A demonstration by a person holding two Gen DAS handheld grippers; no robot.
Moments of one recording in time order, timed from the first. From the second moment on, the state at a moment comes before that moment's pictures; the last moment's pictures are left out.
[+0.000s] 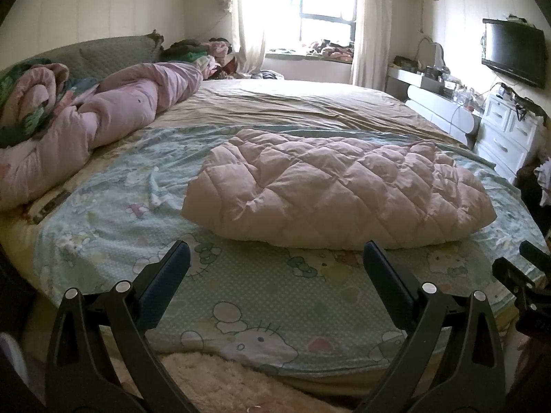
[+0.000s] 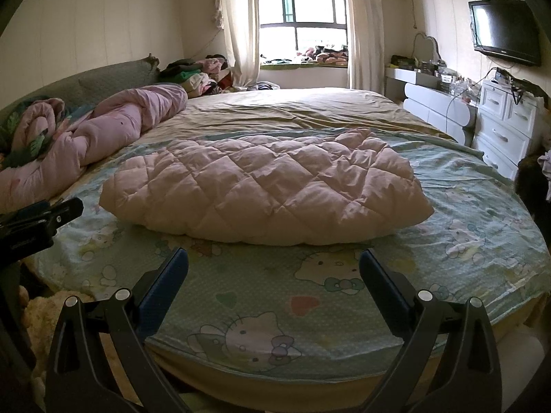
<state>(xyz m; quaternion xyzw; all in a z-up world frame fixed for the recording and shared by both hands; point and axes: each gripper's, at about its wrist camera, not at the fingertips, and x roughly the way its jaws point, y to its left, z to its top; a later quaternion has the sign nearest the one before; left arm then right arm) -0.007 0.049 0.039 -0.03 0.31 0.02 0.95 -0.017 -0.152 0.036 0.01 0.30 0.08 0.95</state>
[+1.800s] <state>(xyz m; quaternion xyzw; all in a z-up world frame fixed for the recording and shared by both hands) -0.009 0.047 0.037 -0.01 0.31 0.05 0.95 -0.018 -0.150 0.034 0.01 0.29 0.08 0.95</state>
